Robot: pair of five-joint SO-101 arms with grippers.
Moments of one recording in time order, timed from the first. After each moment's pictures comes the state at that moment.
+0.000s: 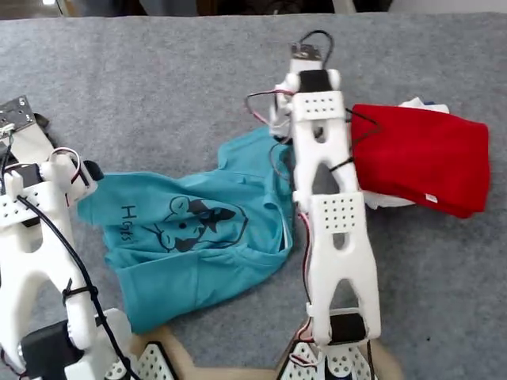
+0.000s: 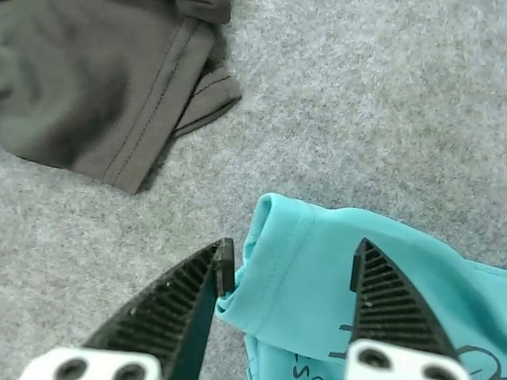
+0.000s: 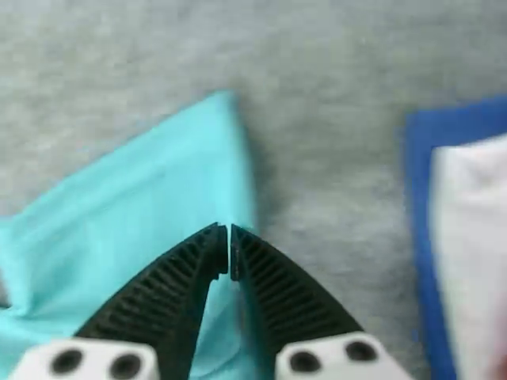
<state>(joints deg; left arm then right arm) -26.5 -23.3 34.6 59.9 8.0 -5.4 66.3 -75.5 100.7 -9.1</state>
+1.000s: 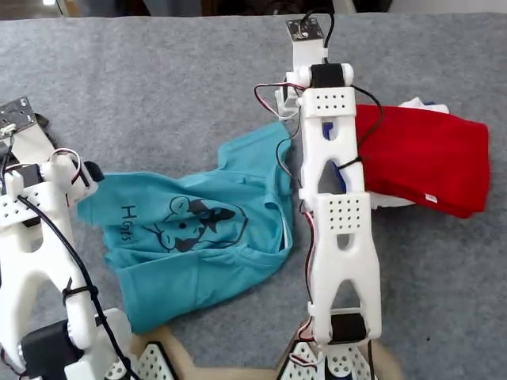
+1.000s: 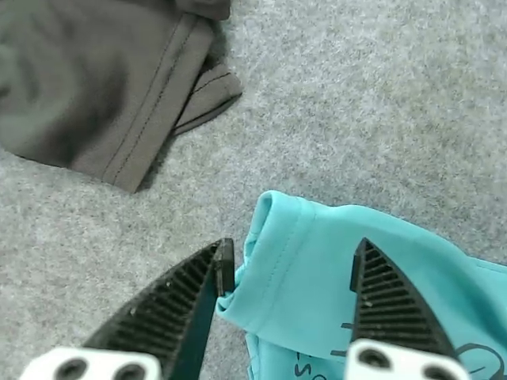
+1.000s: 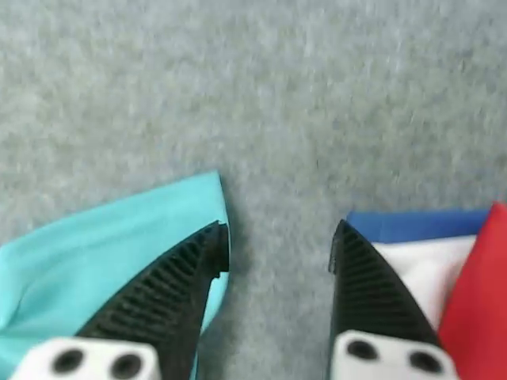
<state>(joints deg) -26.5 -23.3 34.9 59.9 7.6 -4.5 63.7 -77.2 90.7 5.2</state>
